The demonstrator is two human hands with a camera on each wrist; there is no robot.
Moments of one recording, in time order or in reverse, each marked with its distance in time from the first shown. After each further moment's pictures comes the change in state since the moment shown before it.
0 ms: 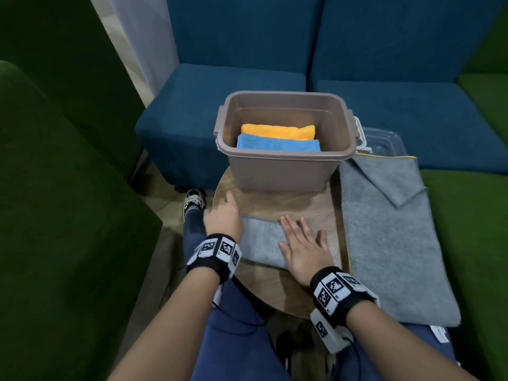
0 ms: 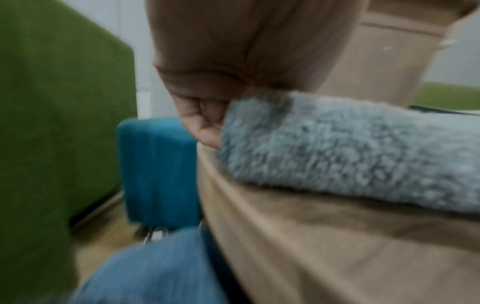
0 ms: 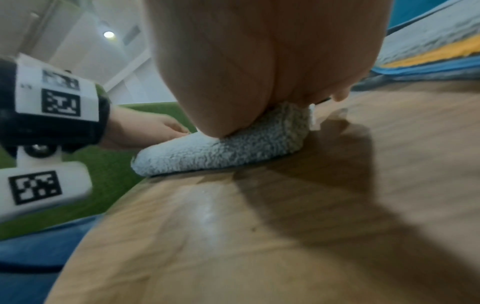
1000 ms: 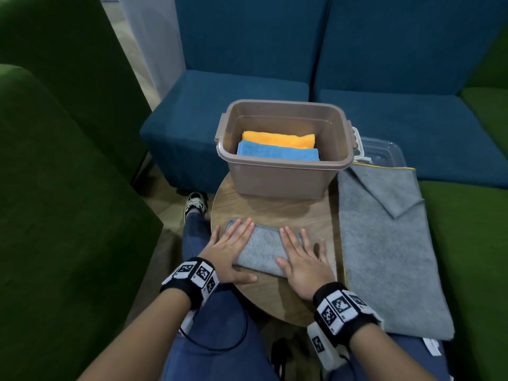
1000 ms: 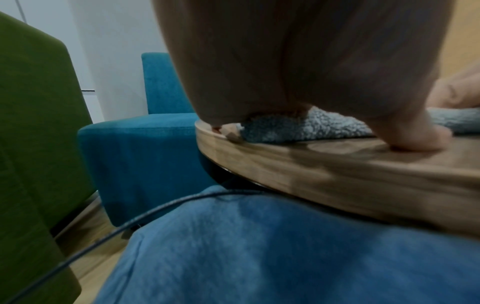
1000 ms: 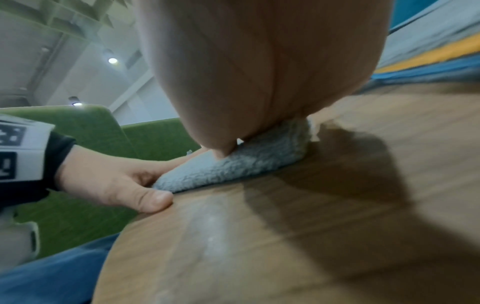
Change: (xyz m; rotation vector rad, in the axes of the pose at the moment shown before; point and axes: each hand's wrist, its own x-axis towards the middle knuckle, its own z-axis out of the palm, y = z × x) left_hand -0.029 -0.040 0.036 0.004 -0.368 0.610; right_hand -0.013 0.009 -0.004 -0.043 -0.097 -0.043
